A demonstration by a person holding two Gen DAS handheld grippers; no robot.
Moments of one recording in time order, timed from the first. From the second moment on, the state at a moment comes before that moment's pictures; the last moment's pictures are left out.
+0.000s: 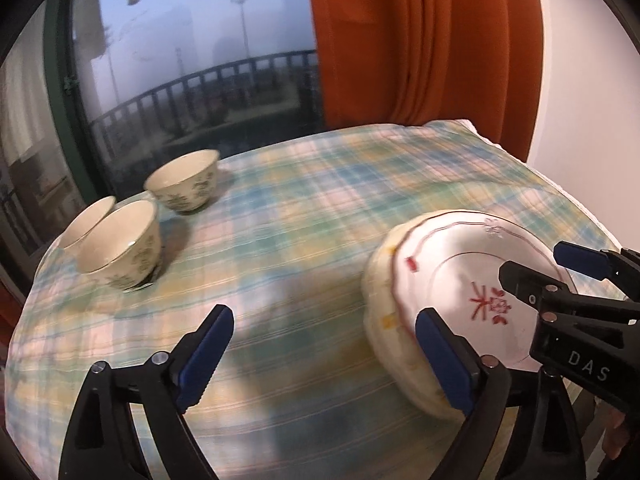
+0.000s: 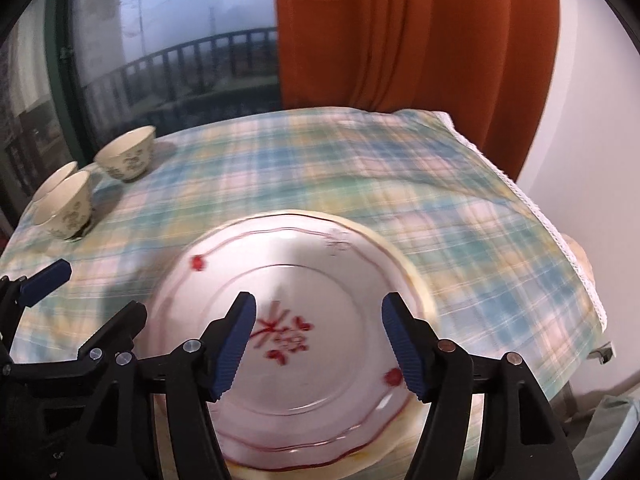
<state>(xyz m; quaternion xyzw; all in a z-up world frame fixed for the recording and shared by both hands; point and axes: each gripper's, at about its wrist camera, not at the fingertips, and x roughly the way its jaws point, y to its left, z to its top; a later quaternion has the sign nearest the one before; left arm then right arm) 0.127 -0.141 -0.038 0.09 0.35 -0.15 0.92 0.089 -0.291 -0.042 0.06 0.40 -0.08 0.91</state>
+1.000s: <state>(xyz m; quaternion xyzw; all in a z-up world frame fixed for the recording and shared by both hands) 0.171 0.026 -0.013 0.03 0.33 -0.04 0.94 0.155 -0.128 -0.004 0.03 0.37 0.03 0.93</state>
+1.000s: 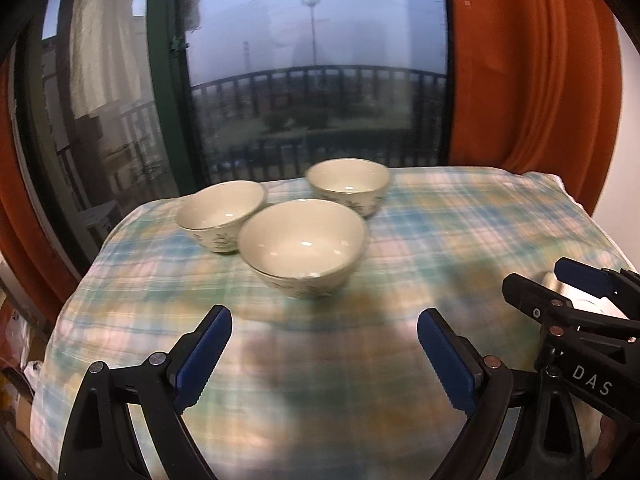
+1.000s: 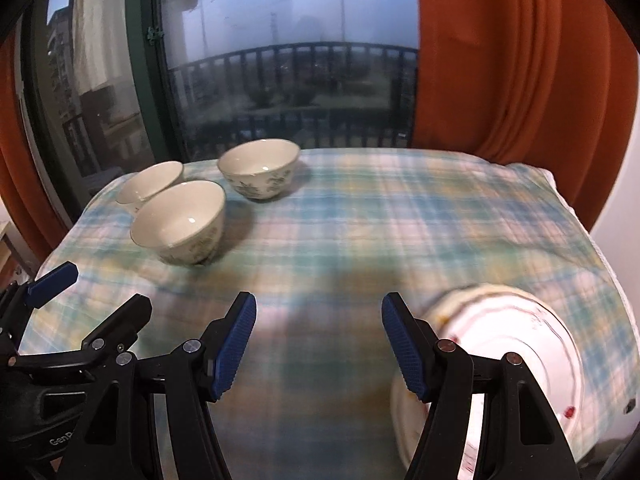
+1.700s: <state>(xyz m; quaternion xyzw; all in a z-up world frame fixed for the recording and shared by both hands) 0.280 0.087 -0.033 0.01 0.36 0.01 0.93 0.268 -0.047 -0.013 0.04 0.37 0.03 0.93</state>
